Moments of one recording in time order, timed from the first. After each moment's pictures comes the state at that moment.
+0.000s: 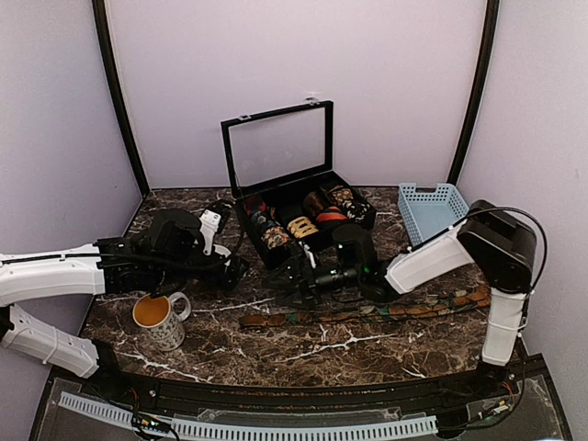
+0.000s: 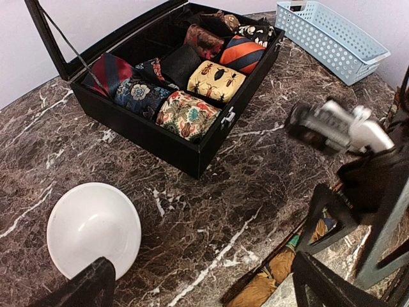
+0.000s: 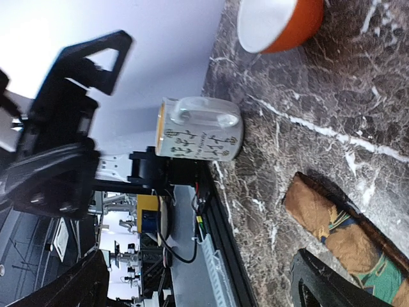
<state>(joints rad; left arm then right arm) -0.91 1.17 0.81 -0.28 -0.30 -0.27 0.91 1.96 0.95 0.69 -0.79 1.13</state>
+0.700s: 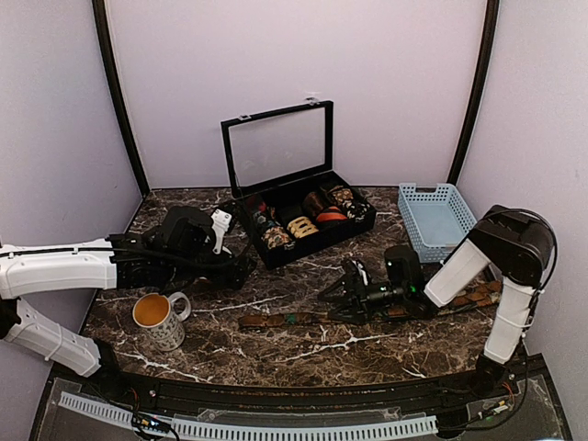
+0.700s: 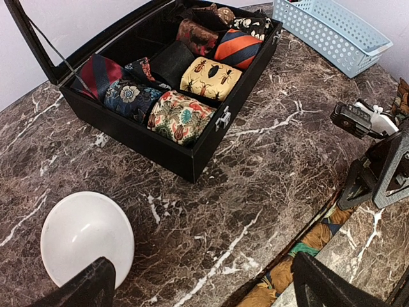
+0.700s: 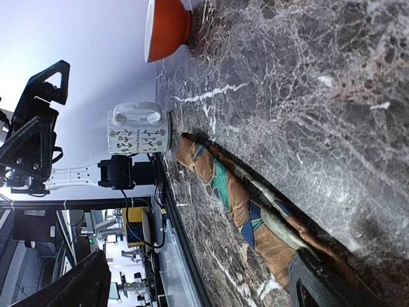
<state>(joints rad) -0.91 1.25 0.85 -0.26 -0.30 -0.25 0.69 1.85 0.53 0.86 -0.85 1.10</state>
